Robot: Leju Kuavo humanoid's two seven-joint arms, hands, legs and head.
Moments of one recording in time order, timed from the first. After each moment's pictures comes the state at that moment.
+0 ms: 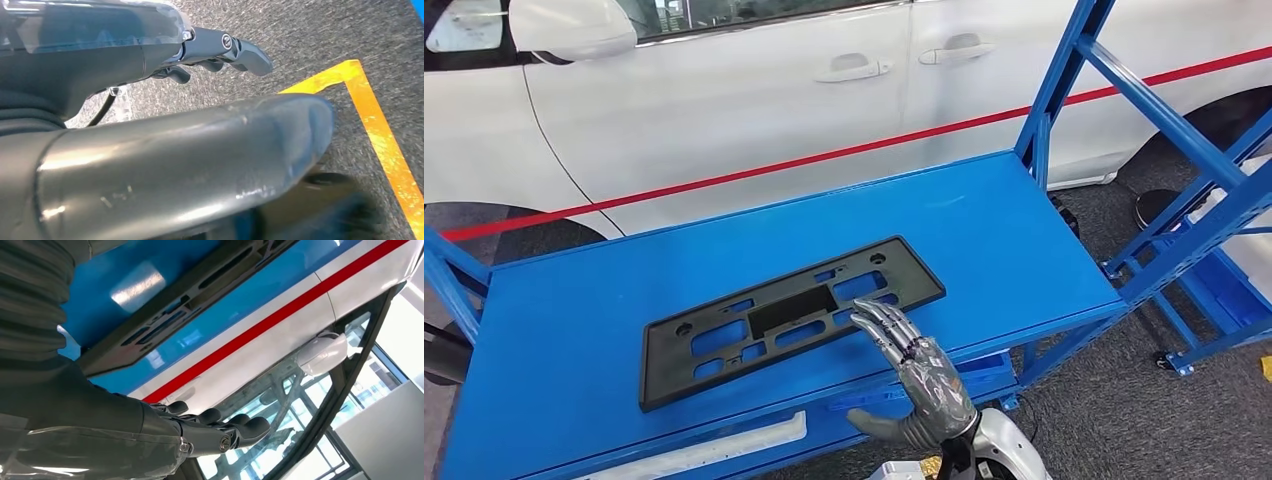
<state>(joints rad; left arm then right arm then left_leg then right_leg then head) -0.05 -0.21 0.70 -0.20 -0.96 0.23 -0.20 -0.02 -0.26 0.66 -1.83 0.73 -0.30 -0.22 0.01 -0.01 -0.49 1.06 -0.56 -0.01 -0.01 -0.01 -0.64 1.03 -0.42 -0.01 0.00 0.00</state>
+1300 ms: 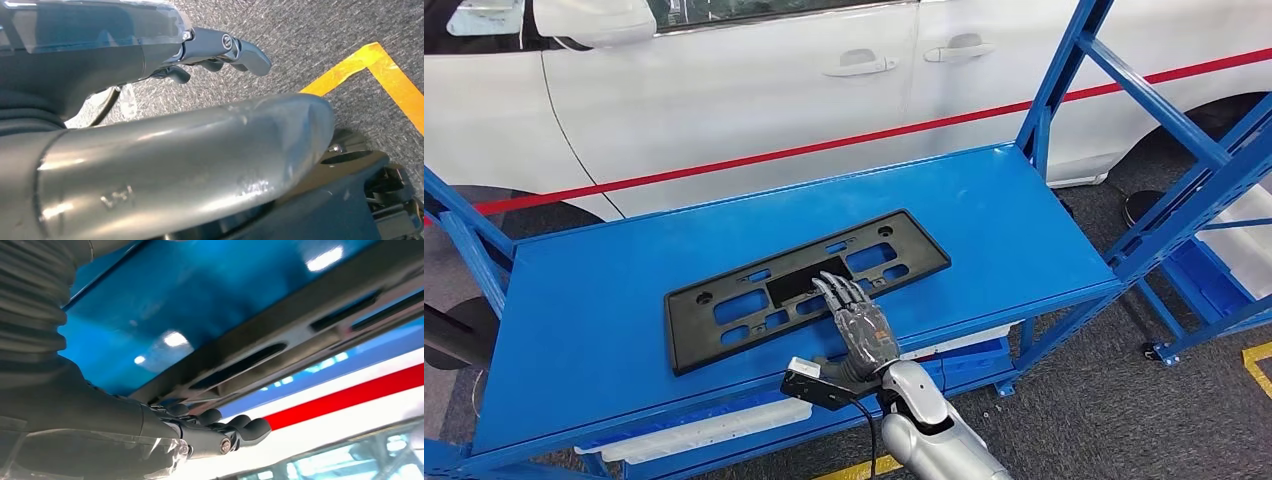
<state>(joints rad) -0.06 -0.23 0.65 -0.20 -1.11 0.22 -0.12 -0.34 0.09 0.66 -1.06 0.99 -0.36 0.00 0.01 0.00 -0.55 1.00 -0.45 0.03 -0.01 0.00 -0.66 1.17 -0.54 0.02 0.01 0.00</state>
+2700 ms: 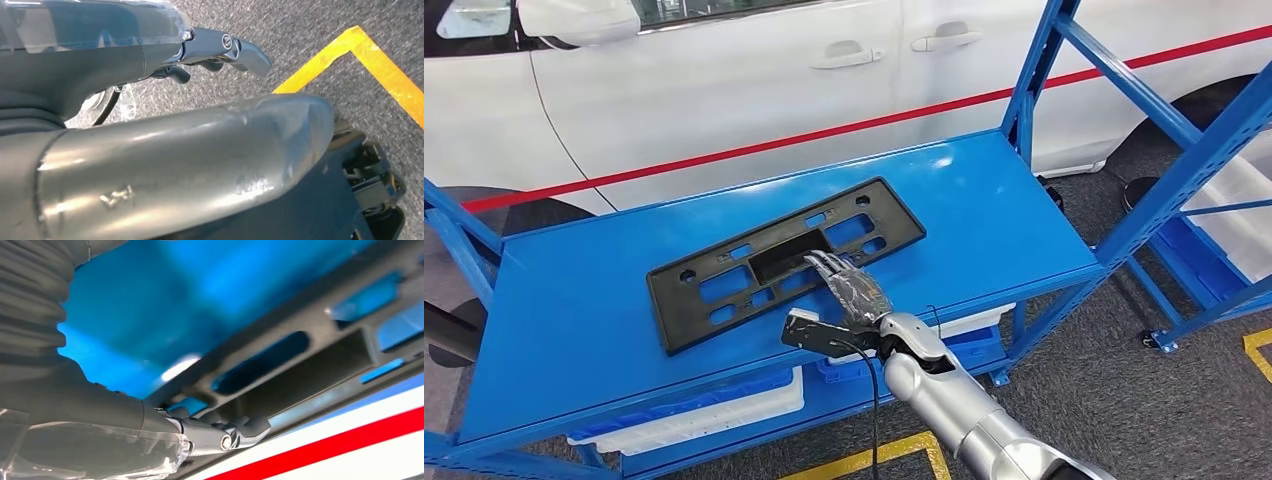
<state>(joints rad) -0.07 -0.24 0.63 -0.20 -1.14 0.18 -0.17 -0.55 0.08 0.68 -0.94 0.78 -0.12 -0.01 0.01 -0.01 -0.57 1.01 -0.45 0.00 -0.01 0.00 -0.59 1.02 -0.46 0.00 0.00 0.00</state>
